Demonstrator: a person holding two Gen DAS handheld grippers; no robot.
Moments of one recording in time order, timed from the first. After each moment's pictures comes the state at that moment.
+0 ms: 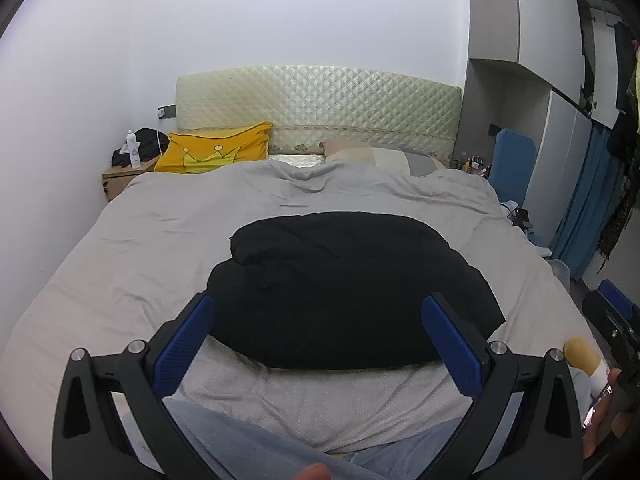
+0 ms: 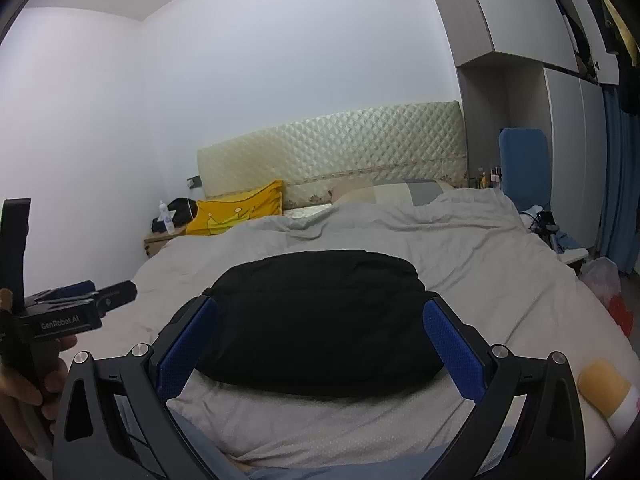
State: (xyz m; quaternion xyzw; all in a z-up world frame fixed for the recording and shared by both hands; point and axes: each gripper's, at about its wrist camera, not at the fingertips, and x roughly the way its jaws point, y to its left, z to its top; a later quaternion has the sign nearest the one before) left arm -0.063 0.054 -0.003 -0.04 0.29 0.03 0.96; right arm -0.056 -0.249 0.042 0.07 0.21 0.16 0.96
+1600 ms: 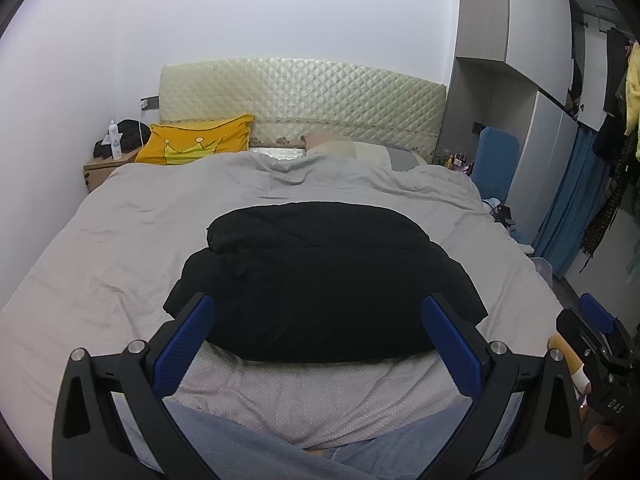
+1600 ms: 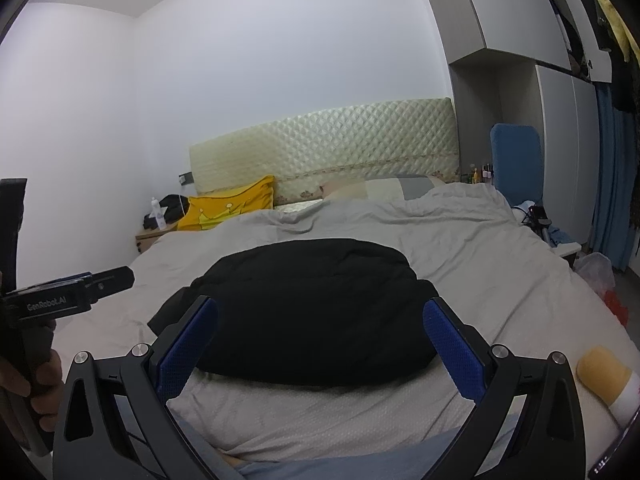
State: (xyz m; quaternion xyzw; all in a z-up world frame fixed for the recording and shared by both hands) left arm -0.063 0.046 -0.014 -0.05 0.29 0.00 0.95; right arm -0.060 -0.253 0.024 0.07 0.22 0.14 0.96
